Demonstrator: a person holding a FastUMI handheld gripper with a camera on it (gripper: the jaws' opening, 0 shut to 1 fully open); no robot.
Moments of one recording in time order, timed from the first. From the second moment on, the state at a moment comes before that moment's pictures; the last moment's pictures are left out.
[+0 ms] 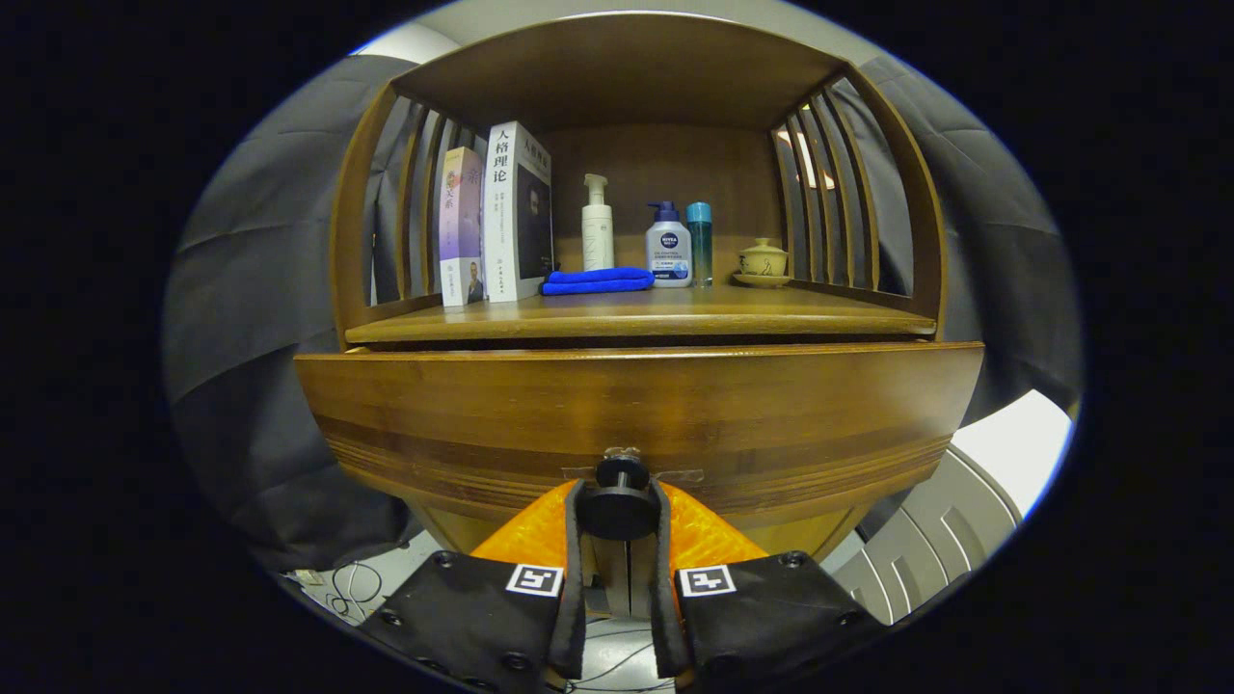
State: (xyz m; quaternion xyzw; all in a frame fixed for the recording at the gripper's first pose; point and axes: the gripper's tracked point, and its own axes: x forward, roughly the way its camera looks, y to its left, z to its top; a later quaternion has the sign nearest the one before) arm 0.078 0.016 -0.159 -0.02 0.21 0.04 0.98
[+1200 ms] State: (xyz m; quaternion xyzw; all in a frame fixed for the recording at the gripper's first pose) arm -0.034 0.012 -0.152 -0.03 0.21 0.07 0.97
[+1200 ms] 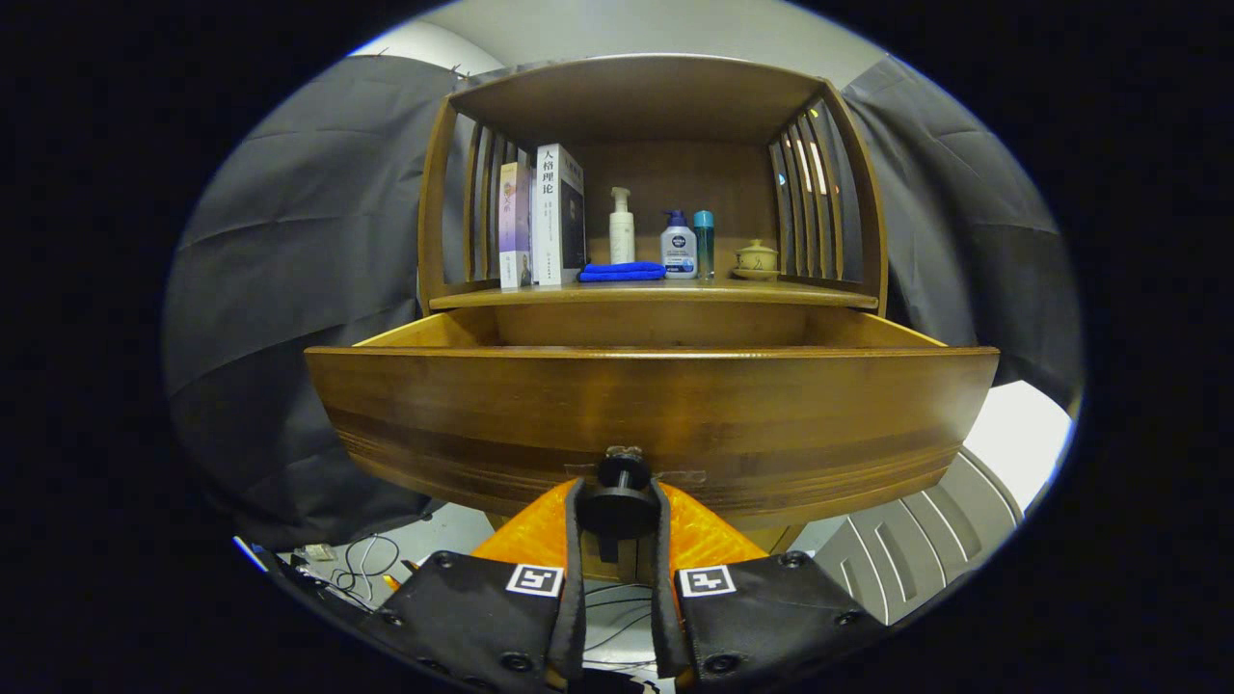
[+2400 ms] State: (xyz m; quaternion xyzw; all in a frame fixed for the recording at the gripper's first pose) arm 0.018 0.005 -0.036 -0.04 0.13 0.14 0.98
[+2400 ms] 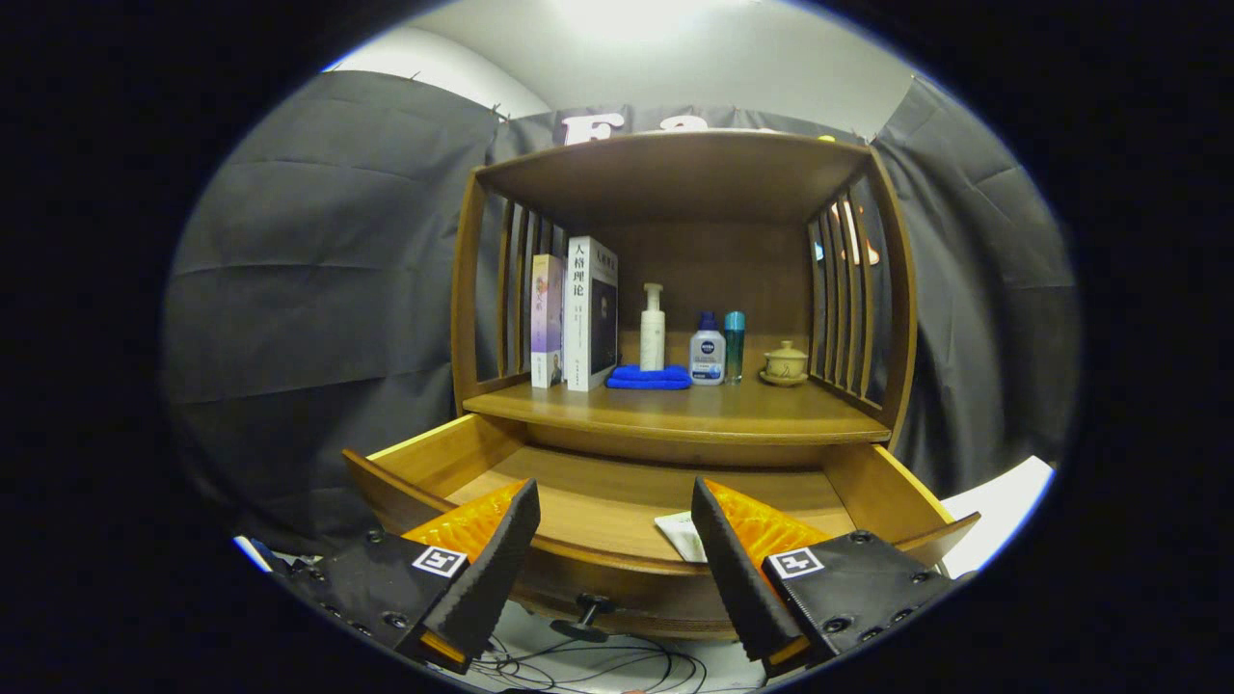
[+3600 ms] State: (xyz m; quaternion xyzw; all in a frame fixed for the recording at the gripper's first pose) arm 0.116 -0.028 -0.135 -0.10 0.47 0.17 0.86
